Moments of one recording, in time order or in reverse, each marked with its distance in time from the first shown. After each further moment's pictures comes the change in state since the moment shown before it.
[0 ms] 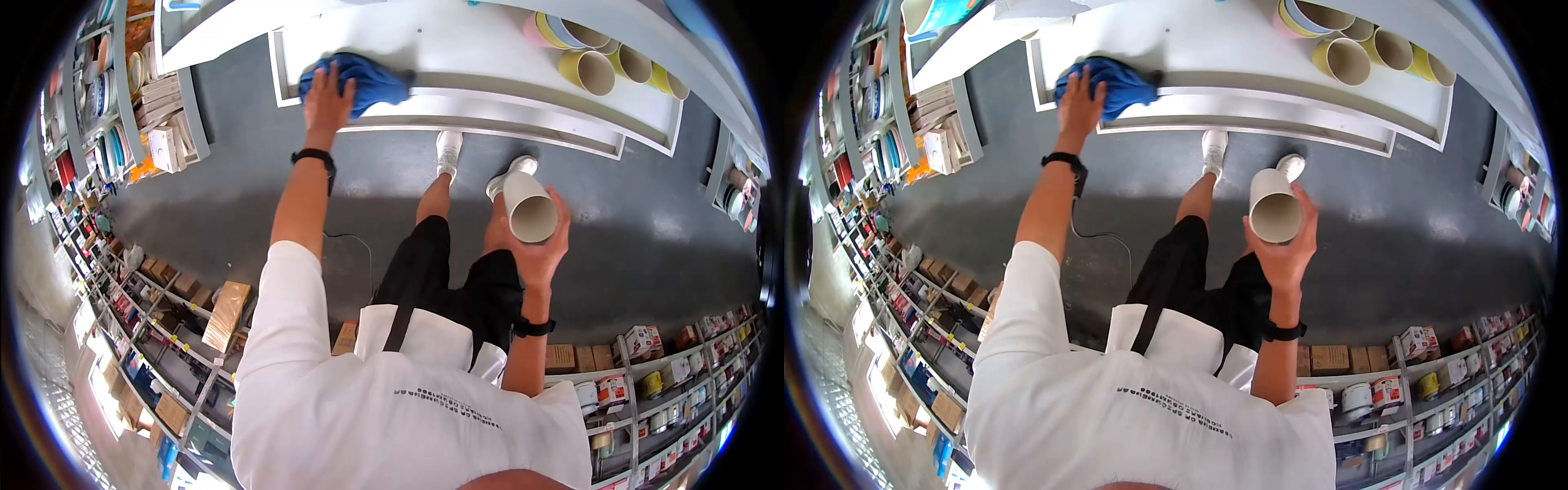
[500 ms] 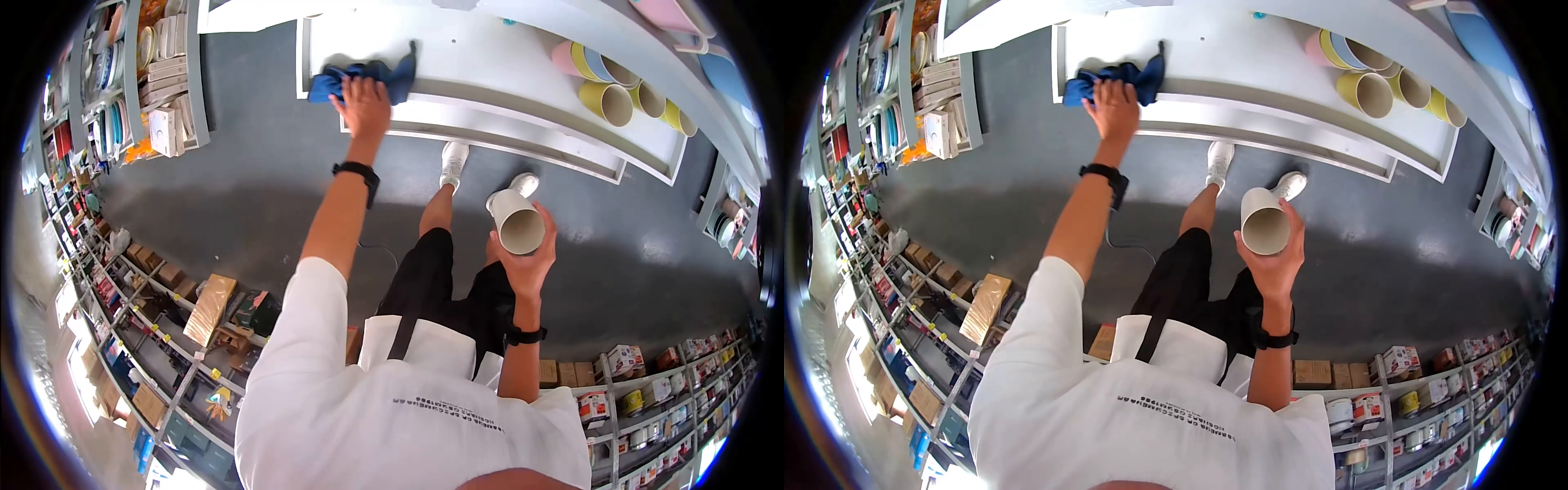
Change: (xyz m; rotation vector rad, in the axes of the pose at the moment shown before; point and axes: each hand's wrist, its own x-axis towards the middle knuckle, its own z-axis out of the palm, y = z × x) left_hand -0.019 0.035 0.027 -0.045 0.308 -0.172; right_hand -0.013 -0.011 0.034 0.020 -0.103 0.009
